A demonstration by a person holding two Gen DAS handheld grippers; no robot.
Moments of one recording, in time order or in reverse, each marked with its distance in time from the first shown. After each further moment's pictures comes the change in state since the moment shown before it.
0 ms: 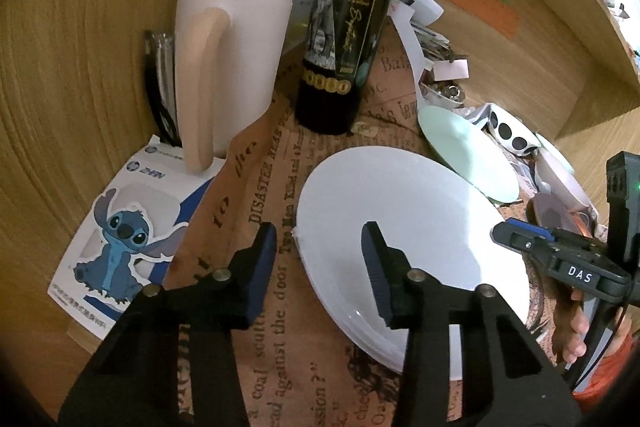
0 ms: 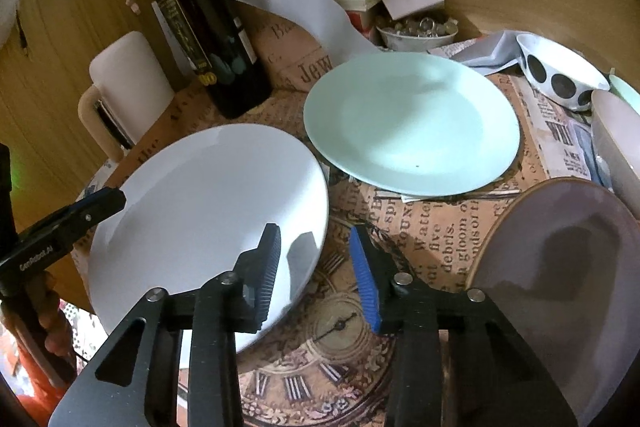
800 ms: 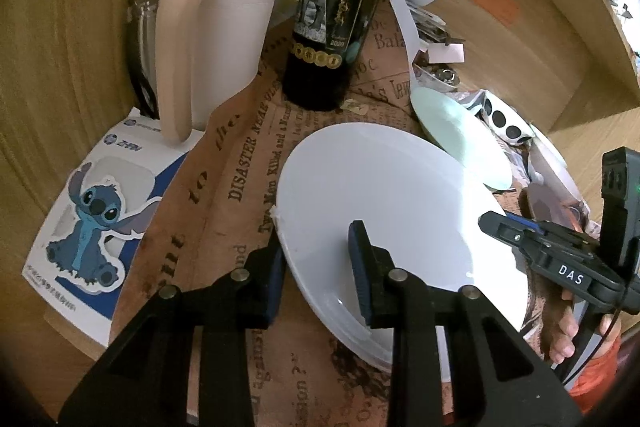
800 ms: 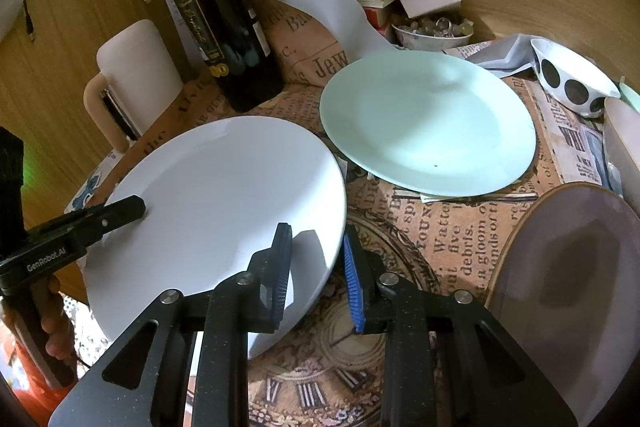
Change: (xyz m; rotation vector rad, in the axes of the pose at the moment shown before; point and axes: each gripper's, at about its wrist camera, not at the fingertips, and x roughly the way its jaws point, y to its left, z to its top) left arm 0.010 -0.006 -0.005 -0.016 0.062 -0.032; right arm 0.007 0.009 -0.002 -0.032 0.000 0.014
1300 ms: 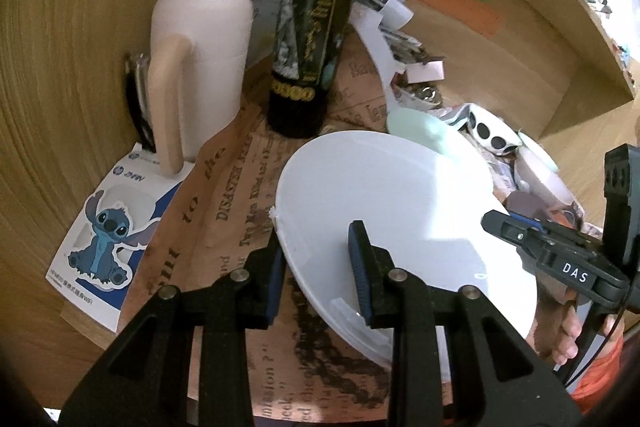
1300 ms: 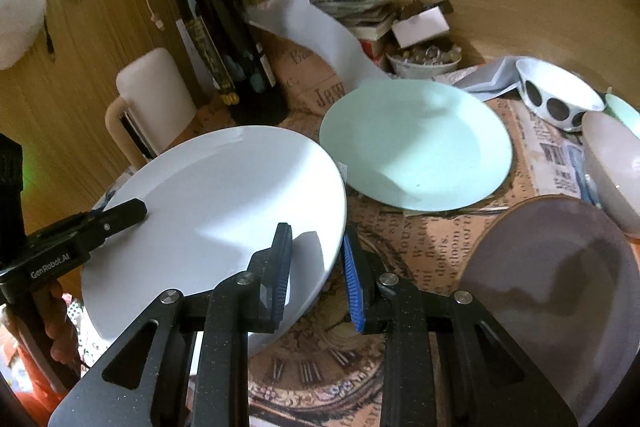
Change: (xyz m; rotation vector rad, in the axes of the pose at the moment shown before) left arm -0.028 -0.026 0.005 0.036 -0.073 0.006; right arm -0.032 -0.001 0.000 0.003 -0.077 0.011
